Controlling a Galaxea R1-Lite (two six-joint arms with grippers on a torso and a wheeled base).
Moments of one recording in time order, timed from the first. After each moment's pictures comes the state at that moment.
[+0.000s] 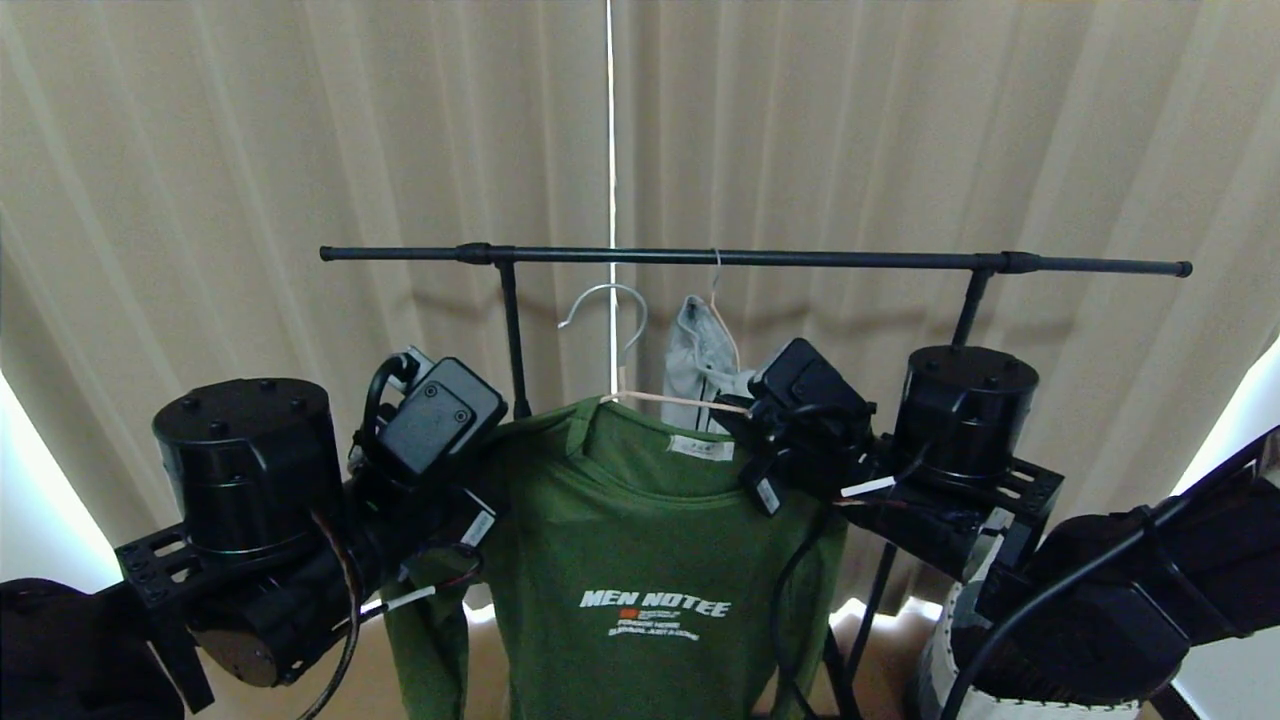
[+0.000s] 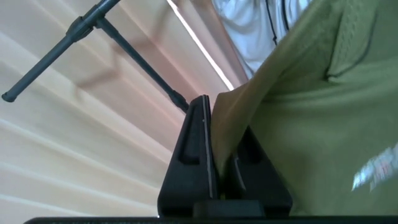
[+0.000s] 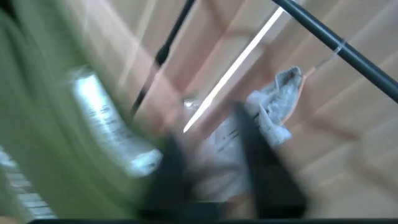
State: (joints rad) left arm -0.57 1.63 -0.52 -0.92 0.27 0.53; right arm 0.62 1.91 -0.77 -1.00 0.00 -0.41
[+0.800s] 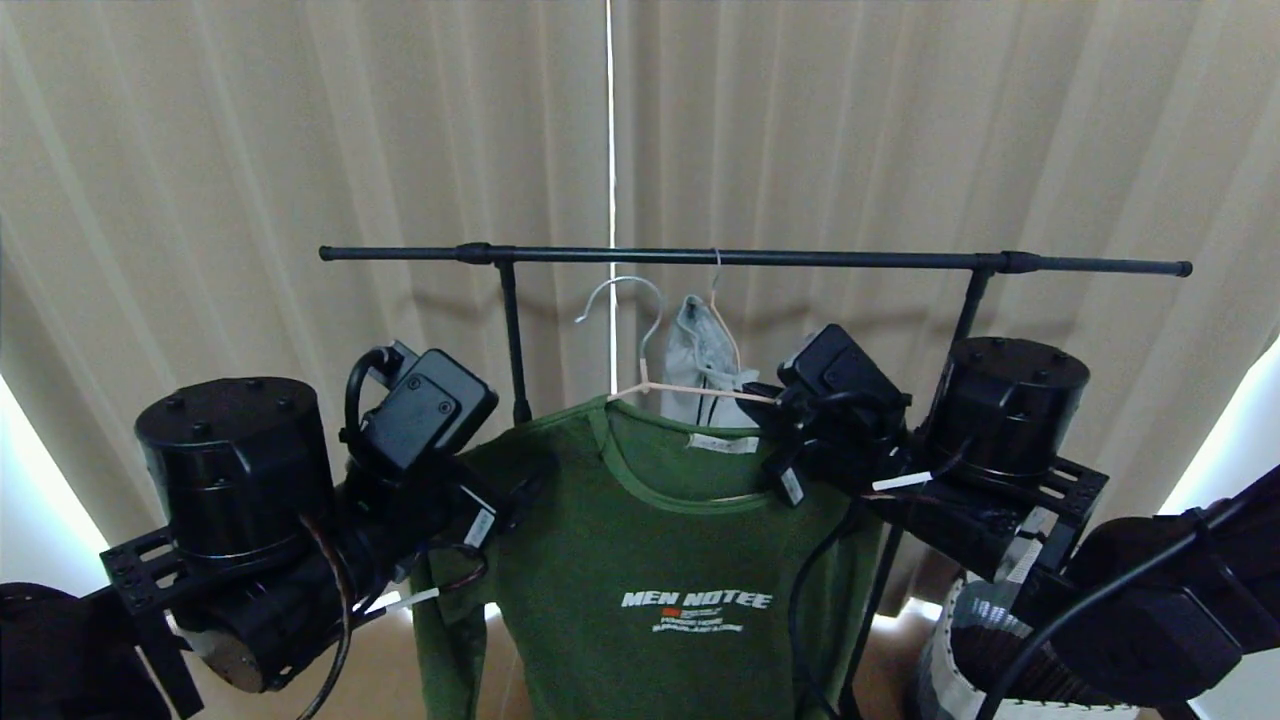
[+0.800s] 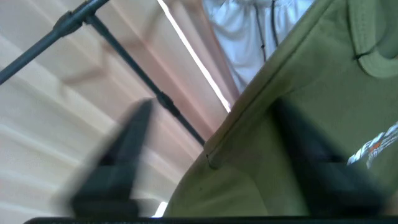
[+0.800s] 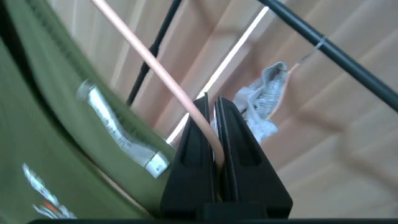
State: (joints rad) left arm -0.59 1.61 -0.51 -0.92 0.22 0.45; right arm 0.60 1.85 -0.73 -1.01 -0.04 -0.40
